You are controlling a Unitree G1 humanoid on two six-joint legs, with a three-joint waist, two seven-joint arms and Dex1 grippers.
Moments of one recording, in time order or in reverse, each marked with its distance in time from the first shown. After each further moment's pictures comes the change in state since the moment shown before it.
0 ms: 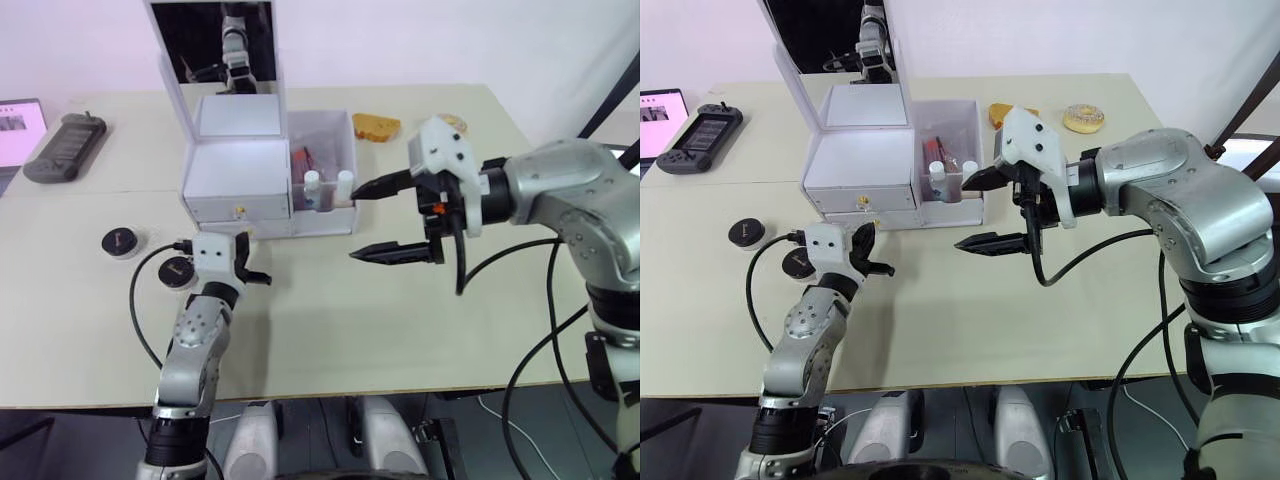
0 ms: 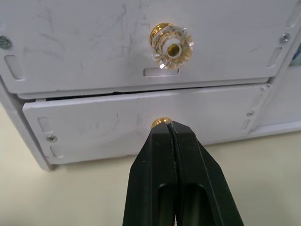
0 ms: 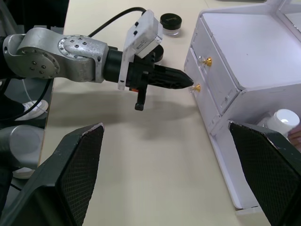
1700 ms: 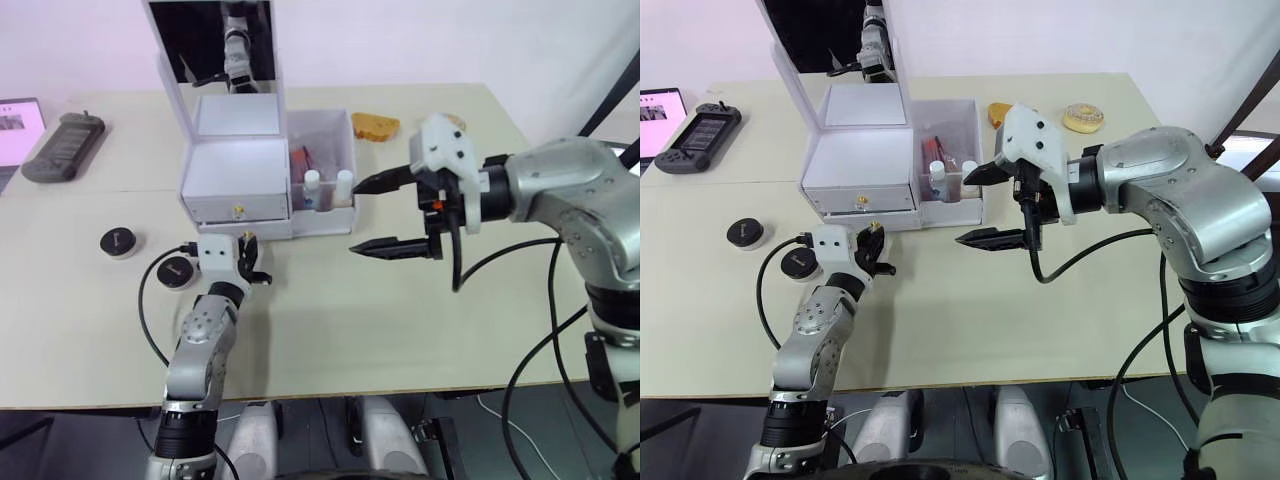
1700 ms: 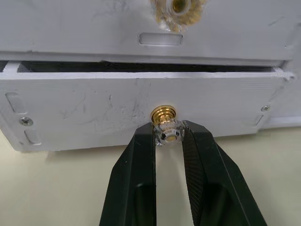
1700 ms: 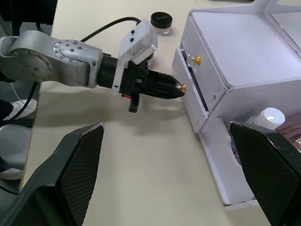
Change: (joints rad) left arm -0.001 -0.015 0.033 0.020 -0.047 0.036 -0.026; right arm 0.004 0.005 0.006 0.008 -0.028 -0.025 -0.009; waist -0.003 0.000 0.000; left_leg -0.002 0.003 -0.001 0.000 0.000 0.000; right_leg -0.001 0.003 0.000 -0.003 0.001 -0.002
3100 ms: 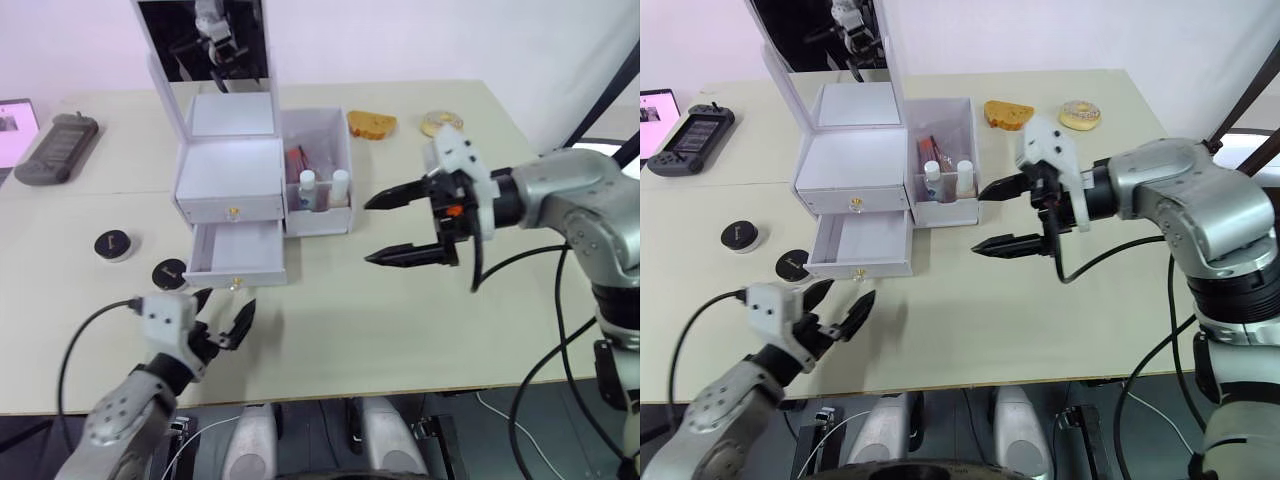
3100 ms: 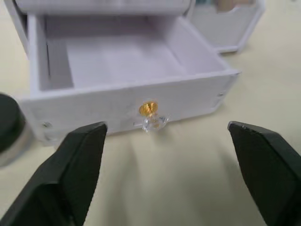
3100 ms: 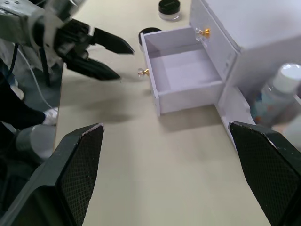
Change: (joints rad) left arm 0.534 0.235 0.229 -0.557 -0.338 0.145 -0.266; right arm 0.077 -0.052 -0.051 0.144 0.042 -0.027 0.126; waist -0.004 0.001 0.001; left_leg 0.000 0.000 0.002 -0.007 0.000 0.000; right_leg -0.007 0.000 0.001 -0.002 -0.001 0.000
